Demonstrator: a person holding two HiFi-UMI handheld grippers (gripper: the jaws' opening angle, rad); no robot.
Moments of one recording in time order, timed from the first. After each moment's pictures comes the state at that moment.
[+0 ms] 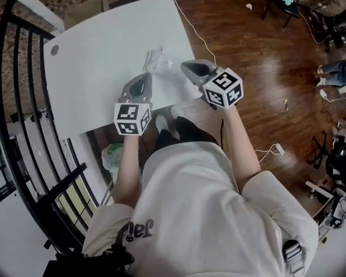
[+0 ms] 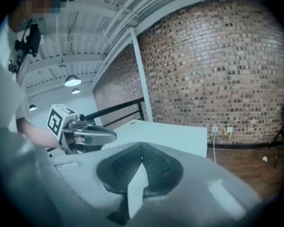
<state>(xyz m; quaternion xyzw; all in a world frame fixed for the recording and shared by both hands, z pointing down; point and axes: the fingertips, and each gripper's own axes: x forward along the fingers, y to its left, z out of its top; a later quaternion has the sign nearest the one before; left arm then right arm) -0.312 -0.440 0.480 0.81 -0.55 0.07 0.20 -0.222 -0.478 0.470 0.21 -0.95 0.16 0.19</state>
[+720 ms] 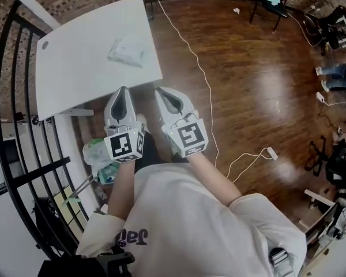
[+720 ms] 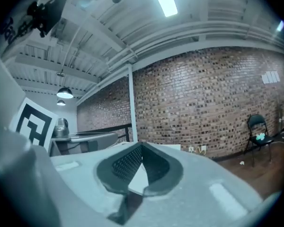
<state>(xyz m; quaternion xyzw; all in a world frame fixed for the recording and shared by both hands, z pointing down) -0.169 -0.281 0.387 0.71 -0.71 0.00 0.03 -0.081 -0.285 0.396 0.35 -0.93 0.07 0.03</state>
